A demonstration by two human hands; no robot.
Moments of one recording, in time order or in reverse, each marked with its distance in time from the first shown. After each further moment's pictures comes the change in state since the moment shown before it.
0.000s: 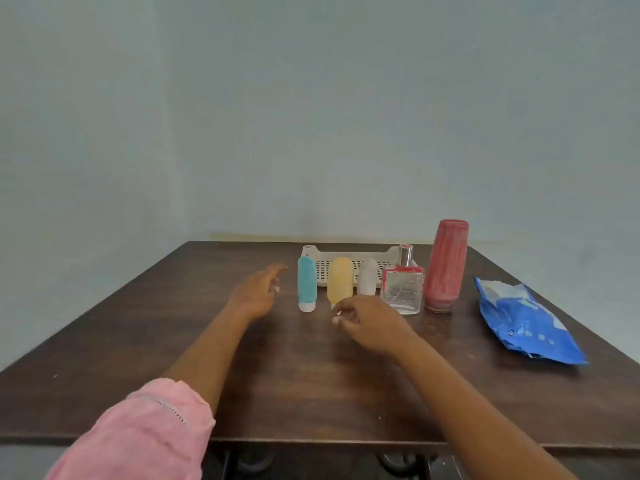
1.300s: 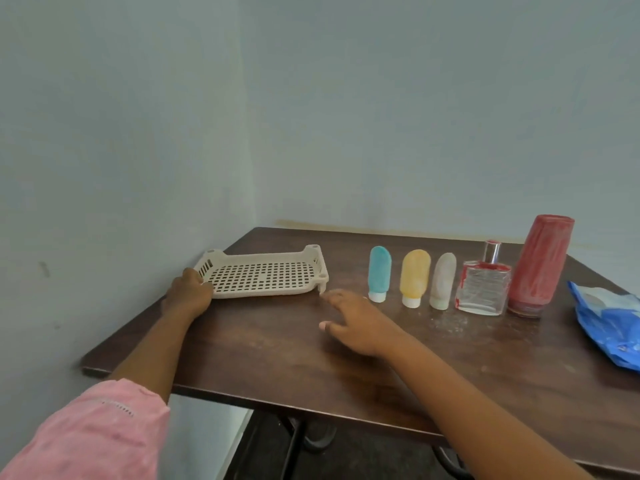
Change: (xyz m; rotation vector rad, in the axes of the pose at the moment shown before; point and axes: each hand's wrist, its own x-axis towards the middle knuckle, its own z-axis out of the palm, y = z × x) left_hand -0.081 -0.177 -0.110 0.065 0.262 -0.702; right_hand 0.035 -0.094 0.068 0.055 -0.159 -0.241
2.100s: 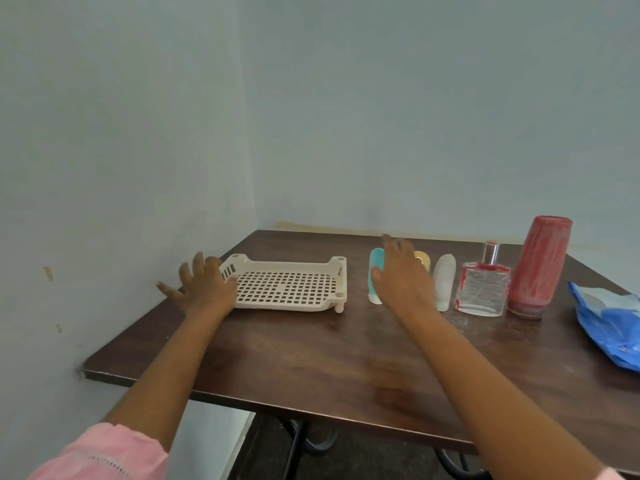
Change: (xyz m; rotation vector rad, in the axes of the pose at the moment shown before) left_hand -0.049 0.047 -0.003 0.239 0.203 0.125; right_hand 0.005 0.018 -0.053 -0.190 0.568 0.346
